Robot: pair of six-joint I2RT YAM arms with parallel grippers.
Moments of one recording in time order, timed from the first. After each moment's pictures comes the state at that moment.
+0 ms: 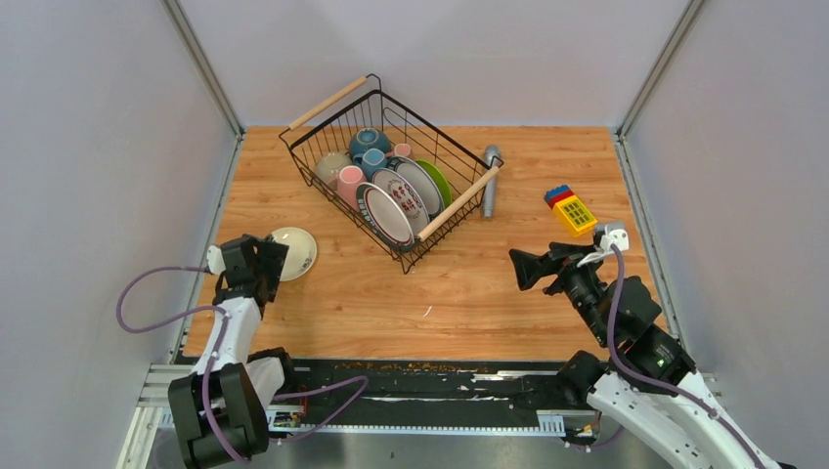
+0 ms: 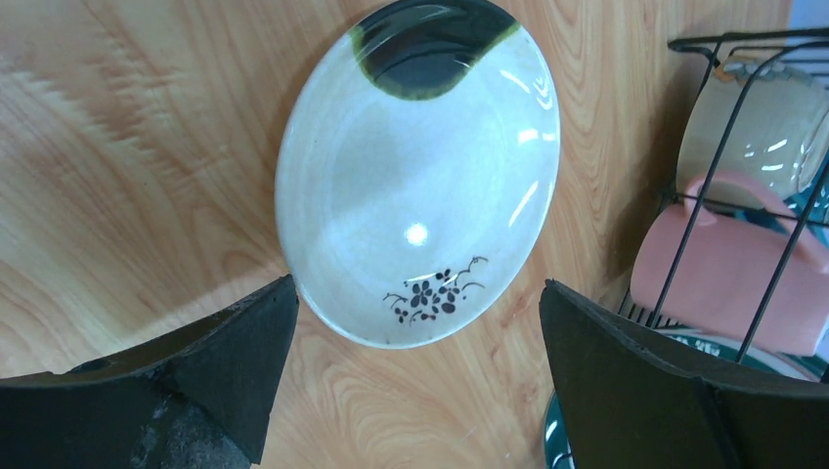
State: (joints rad) left arm 0.27 0.97 0.37 -0.13 -0.04 -1.07; right arm 0.73 0.31 0.64 -0.37 0.33 0.35
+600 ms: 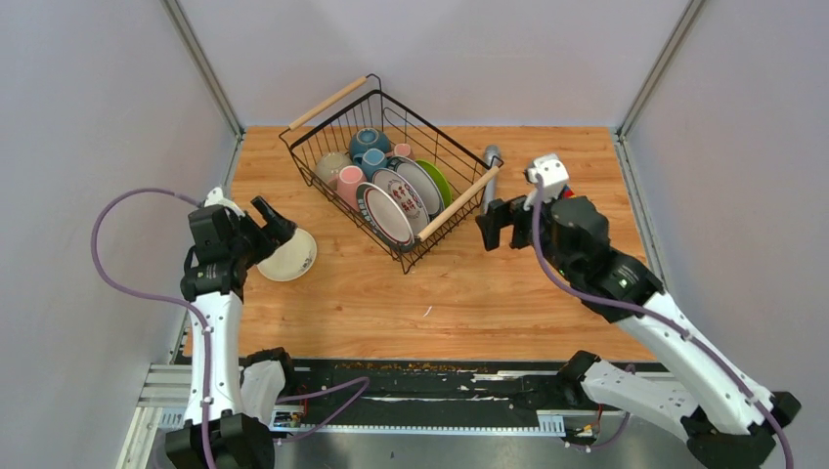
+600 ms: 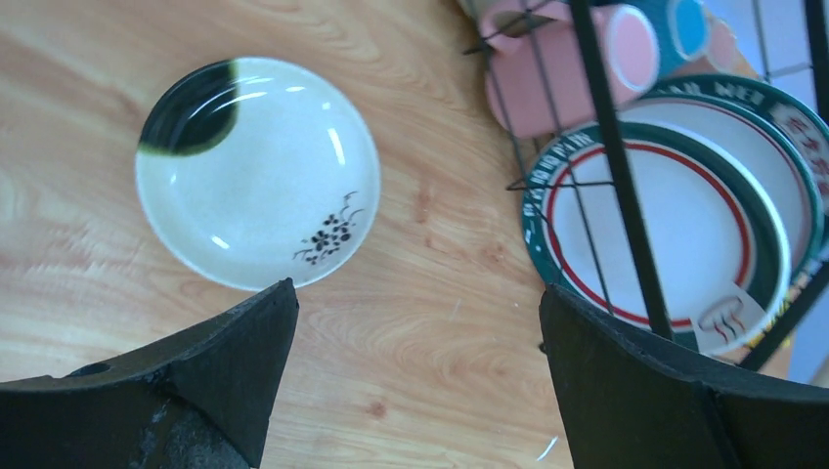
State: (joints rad) left arm 0.27 0.84 0.77 -0.57 0.22 -0.52; right arm 0.73 0.82 1.04 -0.47 0.26 0.18
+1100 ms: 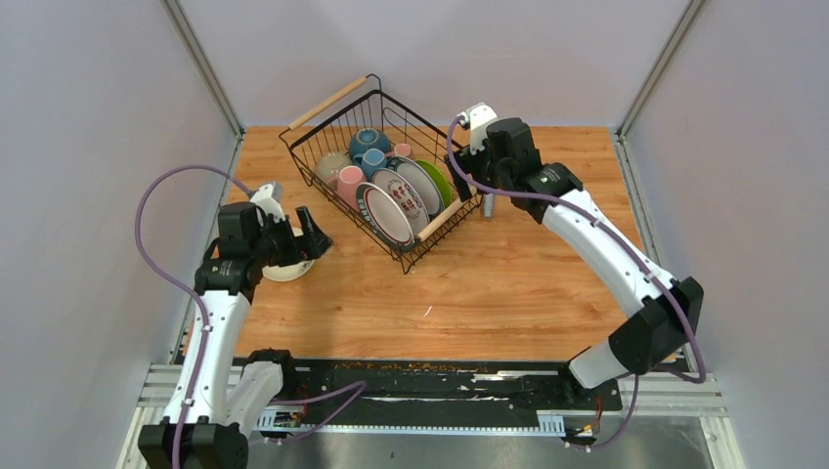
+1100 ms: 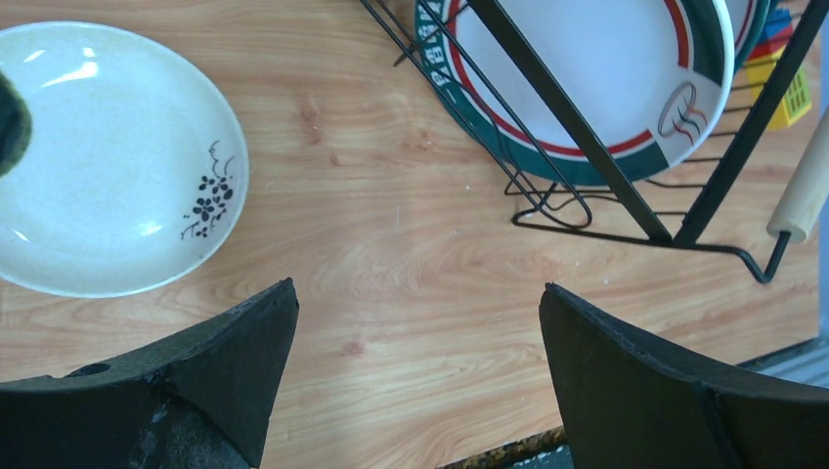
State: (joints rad) left arm 0.06 0.86 0.82 -0.63 0.39 -0.31; right arm 0.58 1.46 1.48 -0.57 0.13 -0.08
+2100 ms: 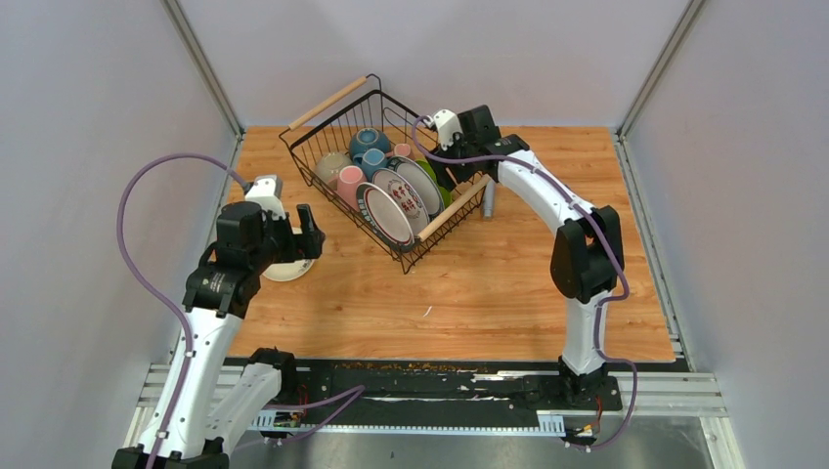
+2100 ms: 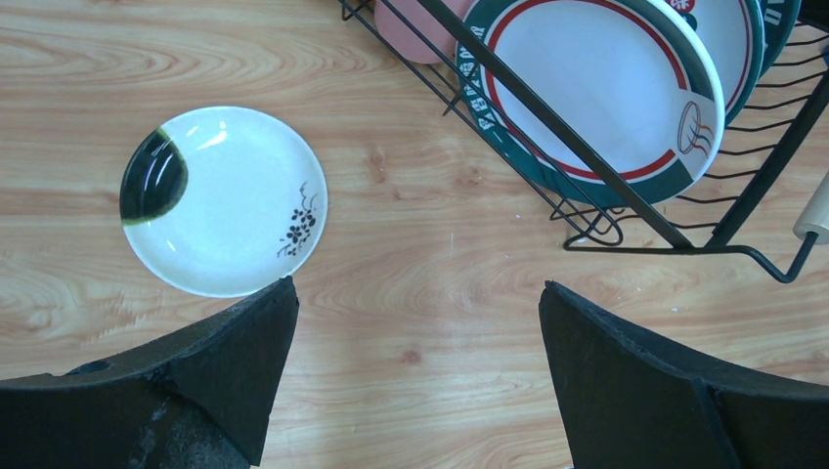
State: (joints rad) left arm -0.17 0.76 0.95 -0.74 0.05 -0.25; right arm 0.46 2.00 1.82 -0.59 -0.17 -0.31
